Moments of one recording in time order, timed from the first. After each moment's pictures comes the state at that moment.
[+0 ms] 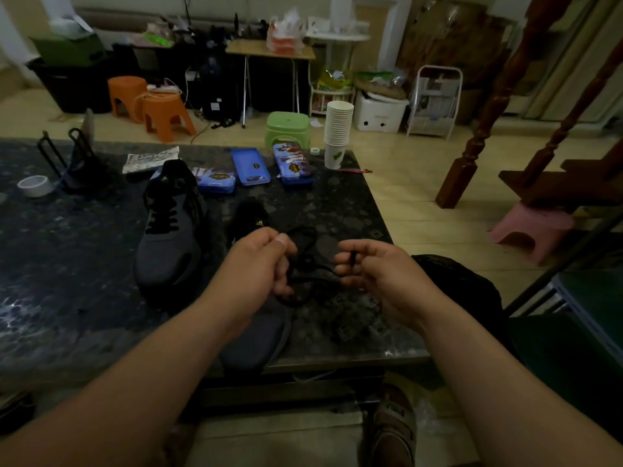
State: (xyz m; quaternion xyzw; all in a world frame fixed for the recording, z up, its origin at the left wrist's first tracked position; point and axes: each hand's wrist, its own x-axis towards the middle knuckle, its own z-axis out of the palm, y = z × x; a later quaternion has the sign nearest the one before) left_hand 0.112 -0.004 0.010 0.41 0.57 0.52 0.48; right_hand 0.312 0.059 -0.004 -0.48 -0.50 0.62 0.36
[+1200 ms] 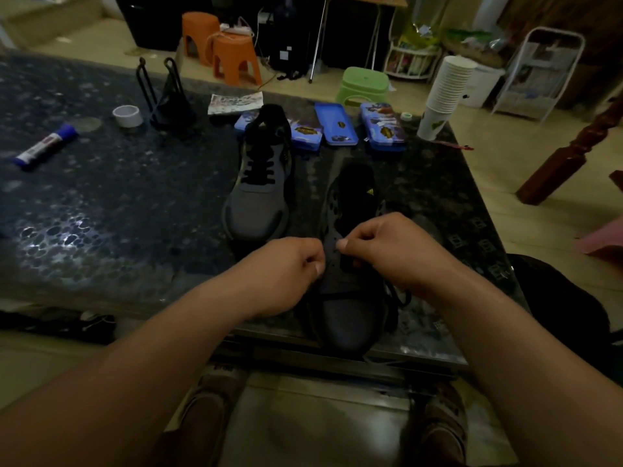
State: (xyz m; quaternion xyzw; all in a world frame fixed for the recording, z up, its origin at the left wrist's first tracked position) left_hand -0.005 -0.038 -0.029 0.62 0.69 0.20 0.33; right_hand 0.168 0.053 -0.008 -0.50 -0.77 0.38 0.11
